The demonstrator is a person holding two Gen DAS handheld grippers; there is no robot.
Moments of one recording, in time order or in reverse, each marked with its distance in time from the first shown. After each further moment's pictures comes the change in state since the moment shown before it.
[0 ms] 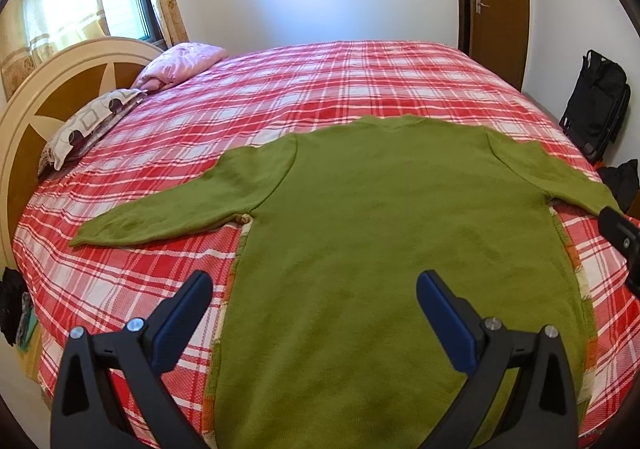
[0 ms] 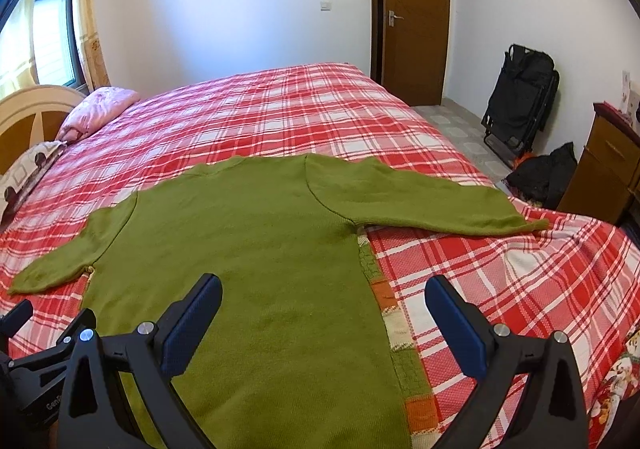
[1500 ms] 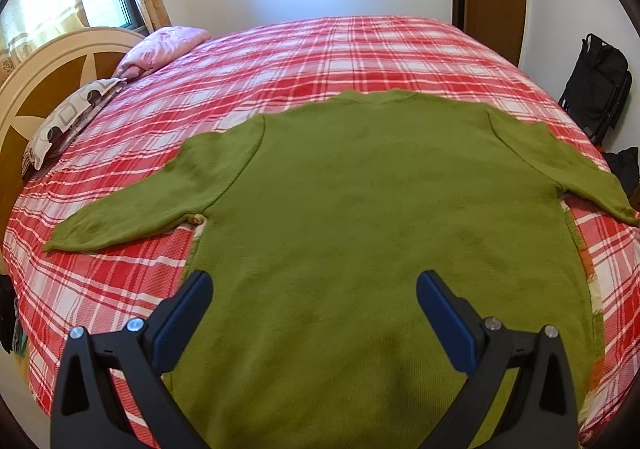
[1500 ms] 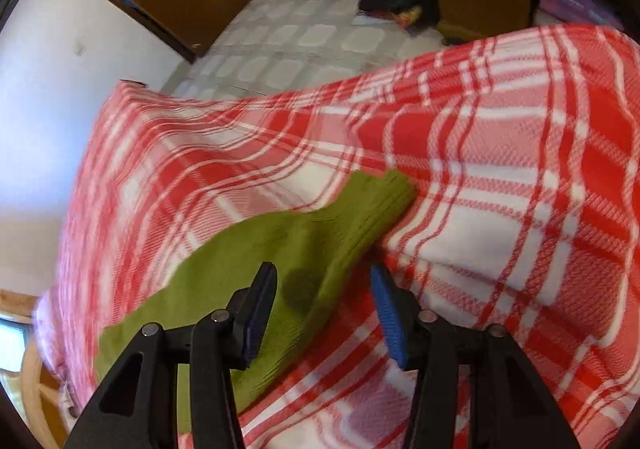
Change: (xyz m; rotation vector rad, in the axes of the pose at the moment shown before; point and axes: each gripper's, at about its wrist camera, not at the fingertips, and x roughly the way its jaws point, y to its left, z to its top) left arm 0.047 -0.031 0.011 0.018 0.094 -0.023; right arm 0.191 -0.392 0.051 0.824 0.329 -0.147
